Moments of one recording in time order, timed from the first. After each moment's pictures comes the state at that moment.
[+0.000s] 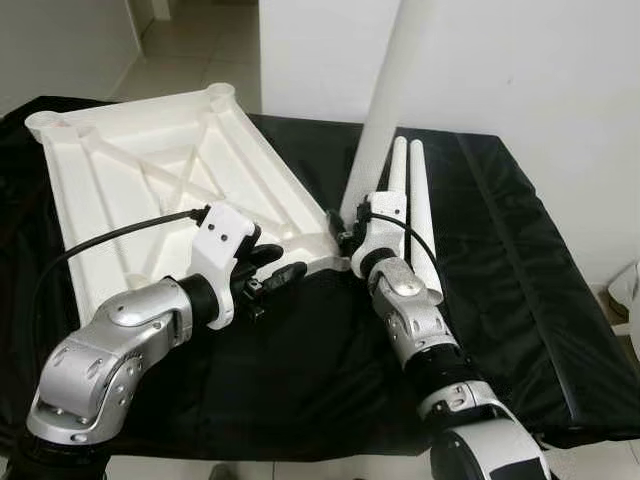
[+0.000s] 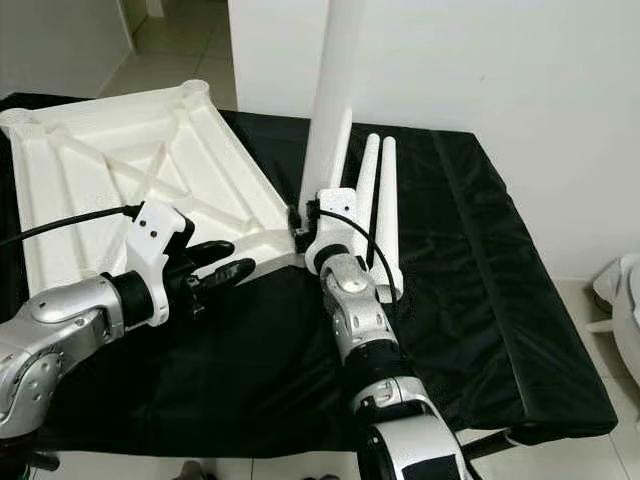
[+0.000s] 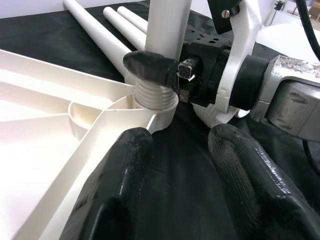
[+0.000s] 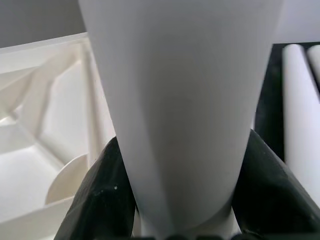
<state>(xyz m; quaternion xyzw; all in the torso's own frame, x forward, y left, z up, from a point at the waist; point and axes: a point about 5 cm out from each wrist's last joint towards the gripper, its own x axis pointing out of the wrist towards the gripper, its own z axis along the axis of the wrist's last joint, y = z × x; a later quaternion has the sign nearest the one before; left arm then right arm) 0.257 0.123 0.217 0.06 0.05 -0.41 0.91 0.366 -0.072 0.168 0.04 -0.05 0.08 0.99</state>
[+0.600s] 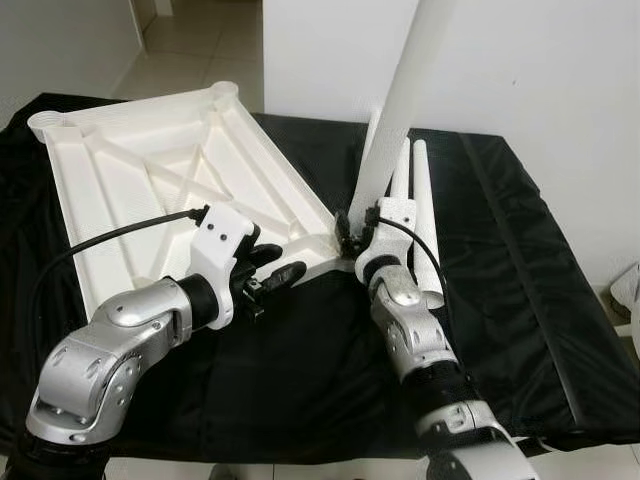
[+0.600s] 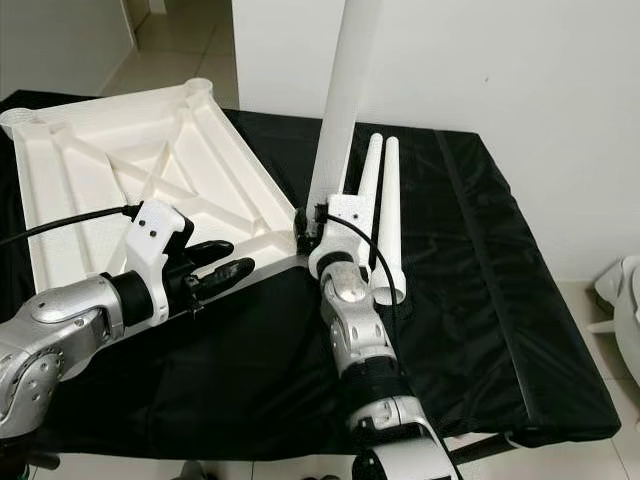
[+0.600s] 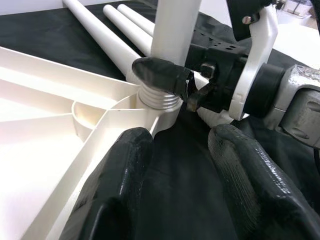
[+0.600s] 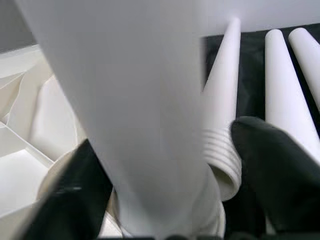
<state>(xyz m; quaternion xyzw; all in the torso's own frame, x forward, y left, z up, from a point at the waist) 0.257 0.123 0.217 0.06 0.05 -0.41 0.91 0.352 -0.073 0.165 0.08 -0.05 0.09 0.99</state>
